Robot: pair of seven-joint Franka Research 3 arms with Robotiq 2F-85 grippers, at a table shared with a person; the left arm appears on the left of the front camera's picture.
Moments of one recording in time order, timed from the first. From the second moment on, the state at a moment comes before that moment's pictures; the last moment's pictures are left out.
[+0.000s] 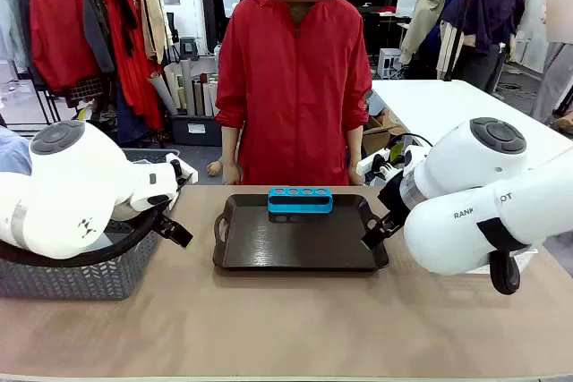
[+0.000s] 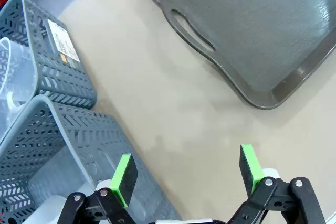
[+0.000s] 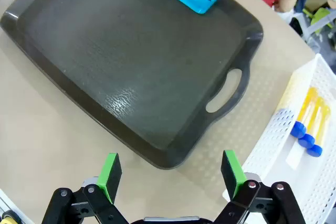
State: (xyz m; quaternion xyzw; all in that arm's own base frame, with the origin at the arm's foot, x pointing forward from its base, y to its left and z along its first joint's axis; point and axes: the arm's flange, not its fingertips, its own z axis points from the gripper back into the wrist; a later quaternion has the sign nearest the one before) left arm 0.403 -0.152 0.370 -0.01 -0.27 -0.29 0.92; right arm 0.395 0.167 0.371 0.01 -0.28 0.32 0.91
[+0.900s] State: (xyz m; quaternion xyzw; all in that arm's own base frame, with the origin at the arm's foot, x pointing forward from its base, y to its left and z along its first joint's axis) left arm 0.403 -0.152 0.370 -0.01 -0.27 -0.29 0.92; right arm 0.395 0.167 0.371 0.01 -0.28 0.32 0.91
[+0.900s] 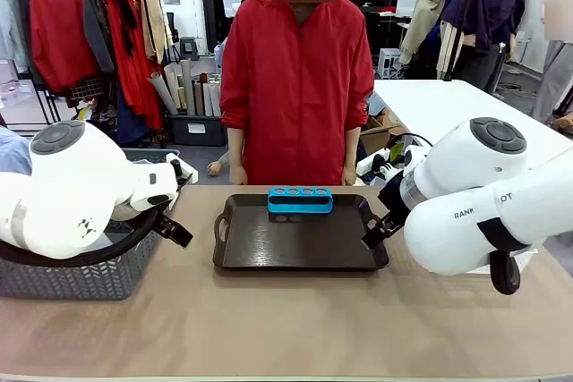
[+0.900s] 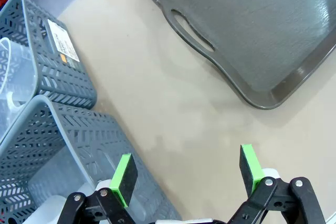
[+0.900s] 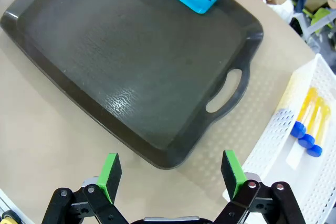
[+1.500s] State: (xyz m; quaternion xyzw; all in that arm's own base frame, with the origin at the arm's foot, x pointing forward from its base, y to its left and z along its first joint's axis) left arm 0.403 -0.153 0.370 -0.01 -0.27 -0.29 0.92; right arm 0.395 0.167 0.371 0.01 -0.28 0.32 0.91
